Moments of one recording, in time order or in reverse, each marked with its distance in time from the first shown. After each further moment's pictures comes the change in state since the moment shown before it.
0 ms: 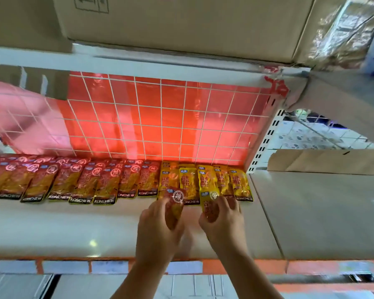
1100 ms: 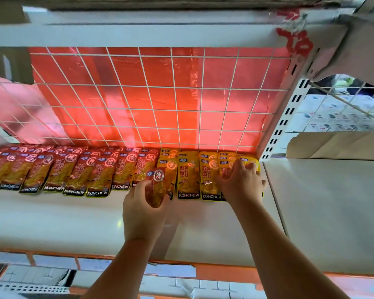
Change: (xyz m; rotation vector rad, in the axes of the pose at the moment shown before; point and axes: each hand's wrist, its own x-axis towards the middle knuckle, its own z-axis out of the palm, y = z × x) left_hand 0.034 -0.012 0.024 0.060 0.181 -0.236; right_hand 0.114 0.039 0.015 -0.222 -0.050 0.132
